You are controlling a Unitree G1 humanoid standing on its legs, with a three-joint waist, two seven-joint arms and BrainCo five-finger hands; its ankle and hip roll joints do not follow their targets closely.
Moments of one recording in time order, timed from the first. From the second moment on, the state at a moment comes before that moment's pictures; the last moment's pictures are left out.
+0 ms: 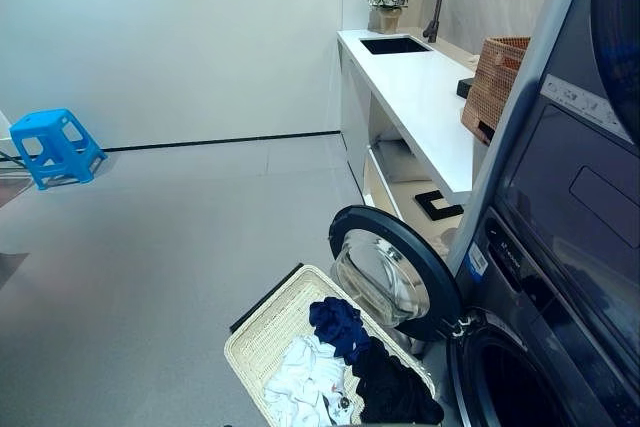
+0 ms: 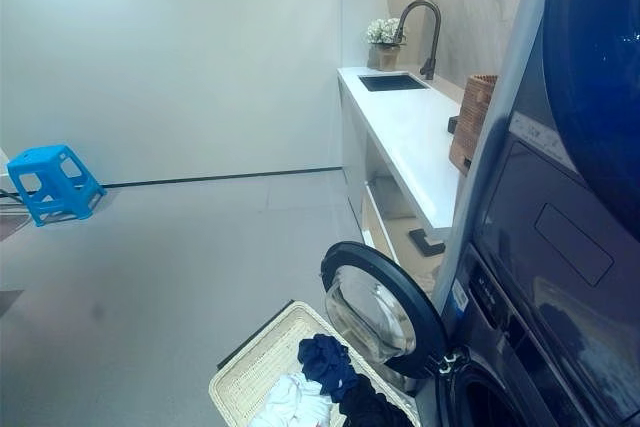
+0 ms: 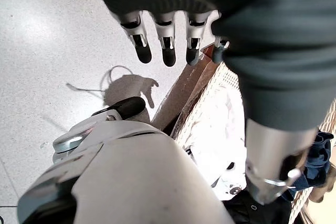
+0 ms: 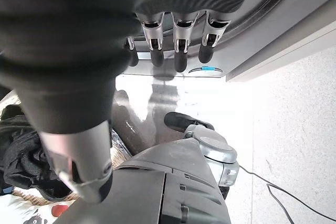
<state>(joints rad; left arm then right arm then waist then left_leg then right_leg) 0.05 0.28 -0.24 1.24 -0.10 -0.14 -0.12 0.00 -0.31 0.21 1.36 0.06 0.12 0.12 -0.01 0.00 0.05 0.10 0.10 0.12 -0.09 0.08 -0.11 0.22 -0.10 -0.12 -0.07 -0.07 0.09</state>
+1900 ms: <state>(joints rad) -0.37 0.41 -0.21 0.92 -0.32 -0.41 0.36 -0.34 -0.41 0.23 1.33 0.31 0.06 0.05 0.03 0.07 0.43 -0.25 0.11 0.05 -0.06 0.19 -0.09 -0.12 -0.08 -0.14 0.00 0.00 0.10</state>
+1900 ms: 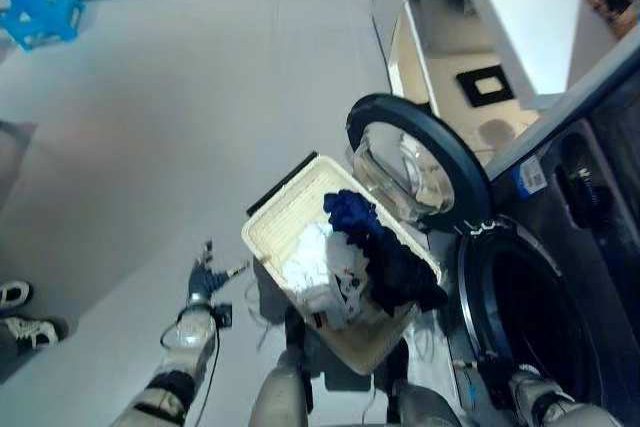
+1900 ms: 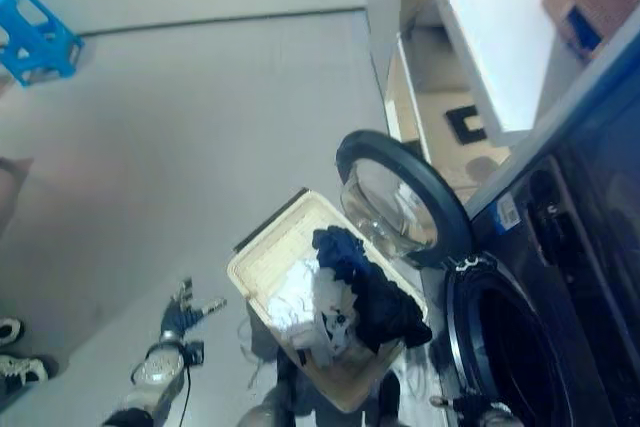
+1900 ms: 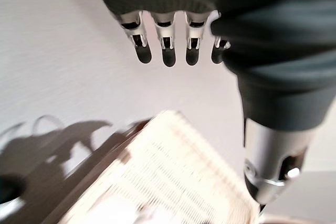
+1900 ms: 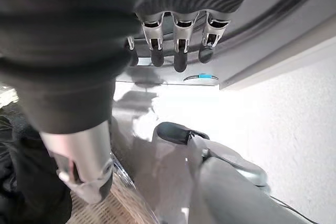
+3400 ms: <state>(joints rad) -0.96 0.76 -0.85 0.66 0.25 -0.22 0.13 -0.61 -0.50 0.28 1.27 0.42 0.07 0.08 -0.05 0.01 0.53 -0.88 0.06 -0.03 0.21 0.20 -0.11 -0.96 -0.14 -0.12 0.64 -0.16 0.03</state>
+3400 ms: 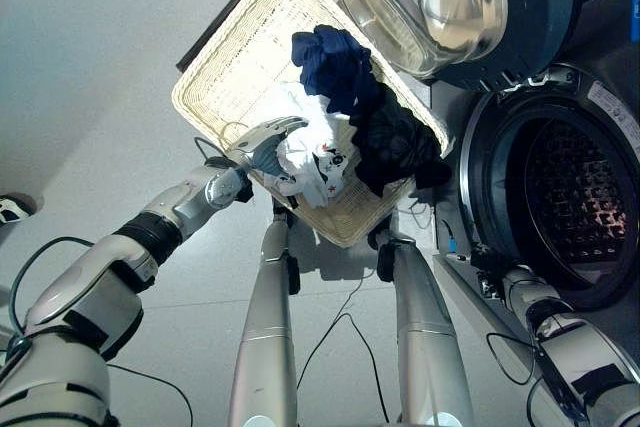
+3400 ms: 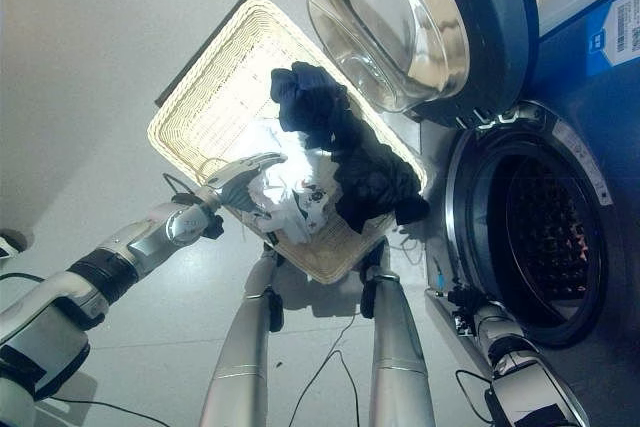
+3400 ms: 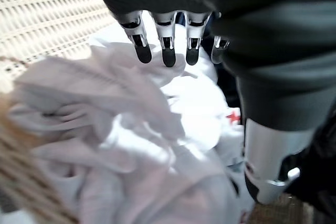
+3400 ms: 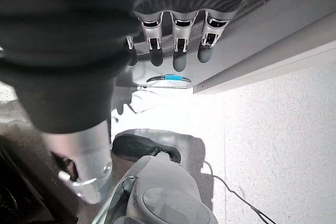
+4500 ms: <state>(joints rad) -1.01 0.52 -0.83 1.16 0.46 -0.23 0.61 -0.69 -0.40 0.40 1.27 0.47 0.06 0.04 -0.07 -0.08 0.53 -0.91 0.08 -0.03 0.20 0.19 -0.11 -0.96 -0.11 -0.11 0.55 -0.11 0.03</state>
